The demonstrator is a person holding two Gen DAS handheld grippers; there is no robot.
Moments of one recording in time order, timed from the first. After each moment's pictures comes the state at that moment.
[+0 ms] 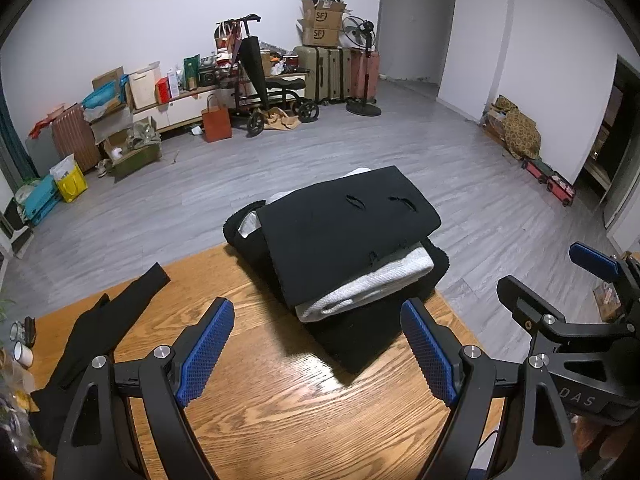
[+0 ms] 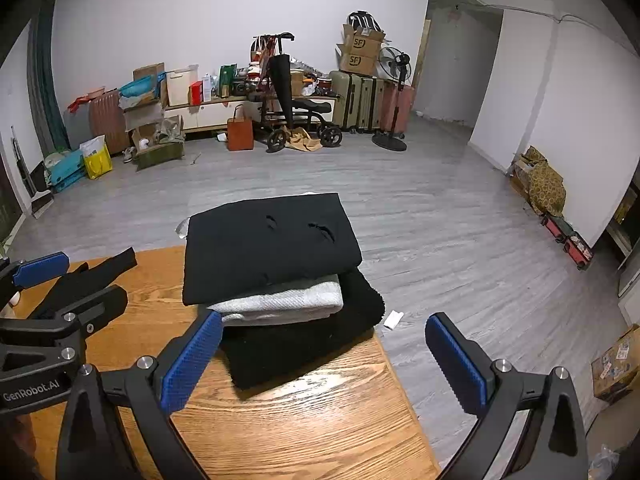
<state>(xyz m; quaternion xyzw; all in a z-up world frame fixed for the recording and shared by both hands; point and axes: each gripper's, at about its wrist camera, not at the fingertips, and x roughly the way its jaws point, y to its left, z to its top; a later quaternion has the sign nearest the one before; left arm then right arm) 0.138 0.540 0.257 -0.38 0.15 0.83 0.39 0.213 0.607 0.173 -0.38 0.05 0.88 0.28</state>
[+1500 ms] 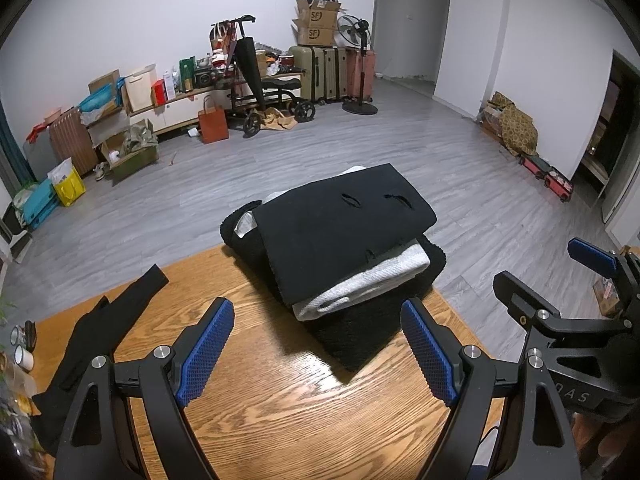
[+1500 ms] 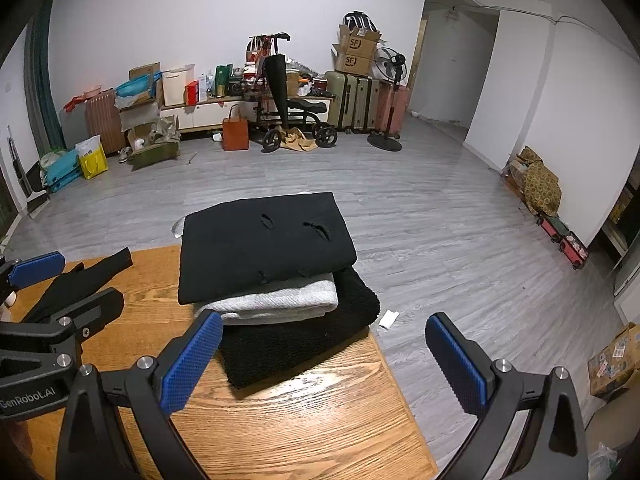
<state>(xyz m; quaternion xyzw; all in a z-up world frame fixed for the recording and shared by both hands) 0.142 0.541 0.257 -0.37 0.16 0.82 0.39 0.216 0.608 0.172 -0.38 0.05 0.88 0.28</state>
